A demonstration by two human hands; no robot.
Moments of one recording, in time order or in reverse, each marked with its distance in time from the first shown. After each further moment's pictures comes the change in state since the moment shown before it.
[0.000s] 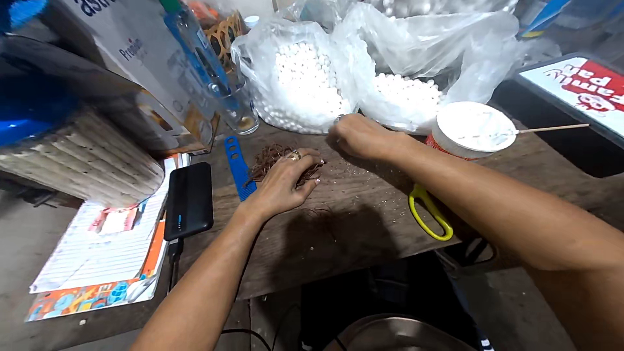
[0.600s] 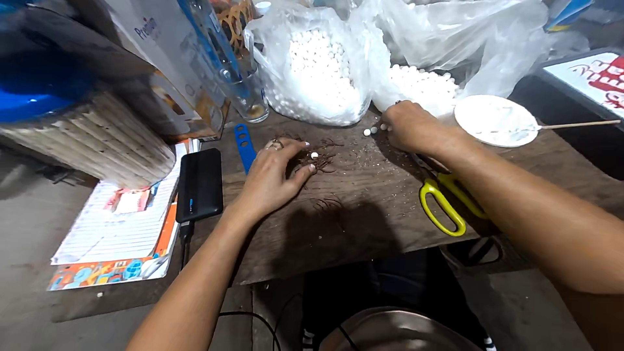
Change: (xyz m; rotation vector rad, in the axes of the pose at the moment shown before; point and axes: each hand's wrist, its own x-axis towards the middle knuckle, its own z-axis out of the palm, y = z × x) left_hand -0.025 0.029 -0.033 0.035 0.151 -0.216; right_hand -0.043 0.006 -0.021 -0.021 -0.073 0.421
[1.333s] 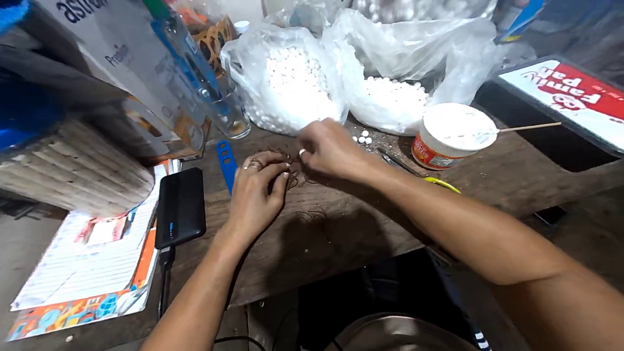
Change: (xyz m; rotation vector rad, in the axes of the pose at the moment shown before) left_hand -0.003 -0.004 0.016 0.043 0.133 -0.004; right_hand 0.003 -0.077 0.006 0.364 0.209 -0.317
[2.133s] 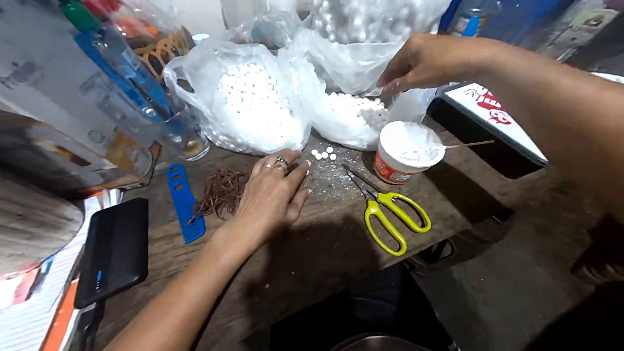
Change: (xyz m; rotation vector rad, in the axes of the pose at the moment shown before) left_hand 0.060 0.049 0.034 0.104 -0.198 0.290; right_hand -0.032 0.119 -0.184 -0.241 -0.102 0.273
